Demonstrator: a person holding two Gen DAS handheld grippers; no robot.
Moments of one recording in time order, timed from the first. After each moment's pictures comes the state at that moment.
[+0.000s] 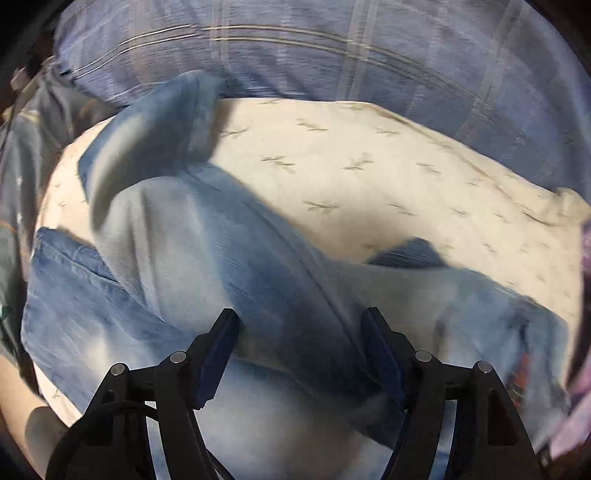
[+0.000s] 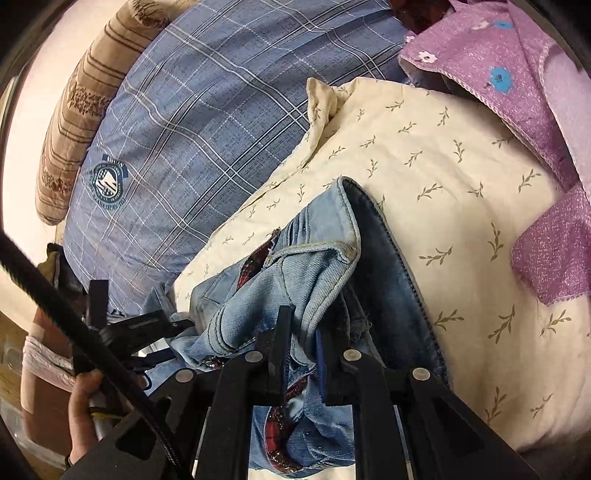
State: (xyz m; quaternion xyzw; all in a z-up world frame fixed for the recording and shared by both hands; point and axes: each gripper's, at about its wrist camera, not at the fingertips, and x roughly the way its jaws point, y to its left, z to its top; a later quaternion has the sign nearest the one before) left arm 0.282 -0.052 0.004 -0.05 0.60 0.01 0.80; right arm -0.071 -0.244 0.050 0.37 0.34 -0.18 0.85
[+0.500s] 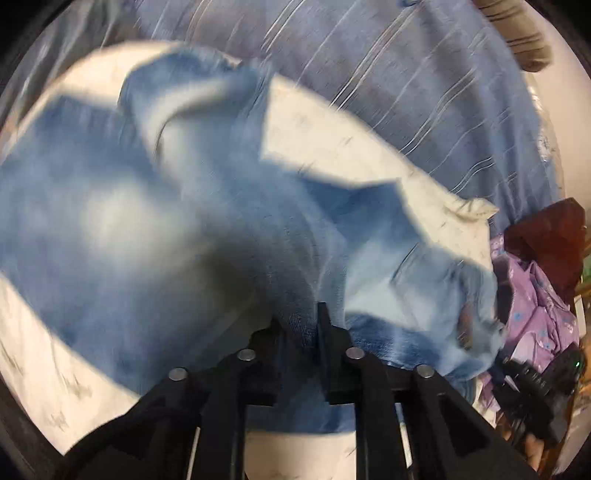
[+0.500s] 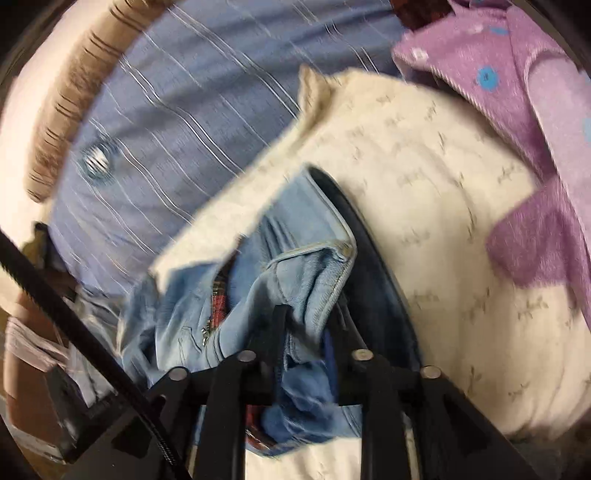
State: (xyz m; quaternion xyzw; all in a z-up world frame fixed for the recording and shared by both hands) left arm 0.147 0.034 -0.021 -0.24 0.53 -0.14 0.80; right arm -0.081 -0.235 0.045 0.34 0.38 -0.20 0.84
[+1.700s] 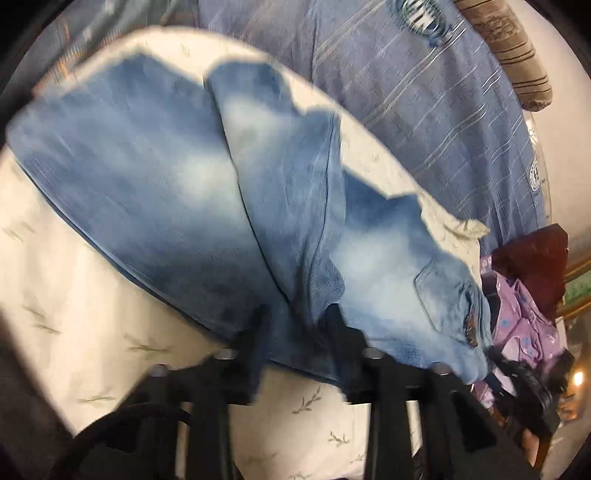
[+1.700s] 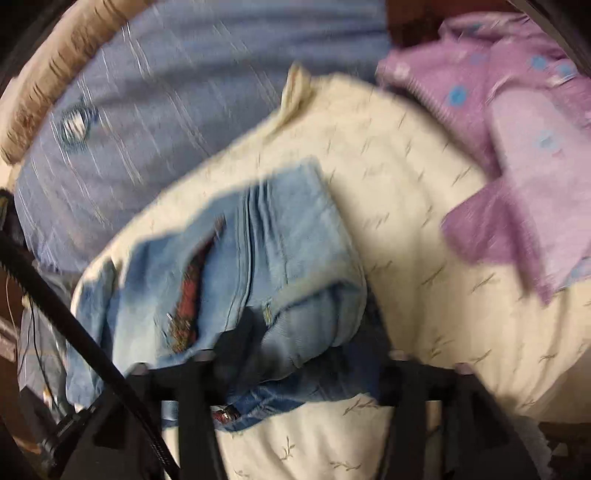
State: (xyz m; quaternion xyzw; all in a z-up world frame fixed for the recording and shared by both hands) left arm 0.105 0.086 -0.029 -0.28 0.48 -0.13 0.82; right arm -0.101 -0.198 0.055 0.26 0.38 -0.28 0.84
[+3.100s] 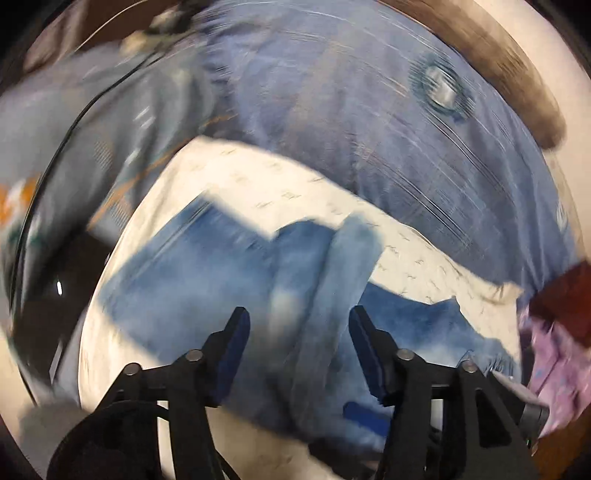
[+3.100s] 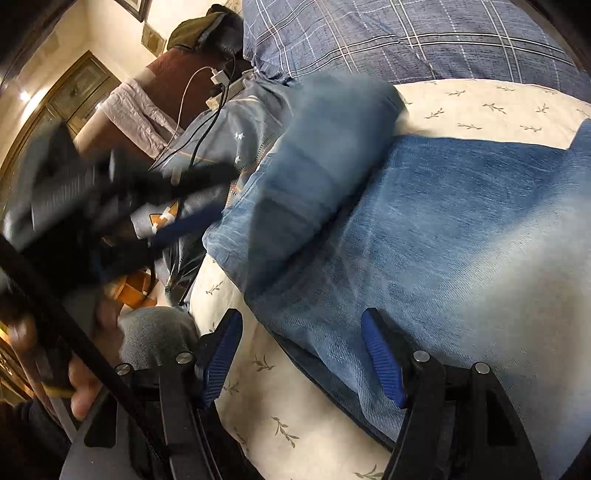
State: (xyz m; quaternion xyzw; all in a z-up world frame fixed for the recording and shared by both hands) left arm 0.153 0.106 0.023 -0.20 0.41 -0.05 0.89; right arm 0.057 0.050 -0.046 0.15 0.48 0.22 0.83
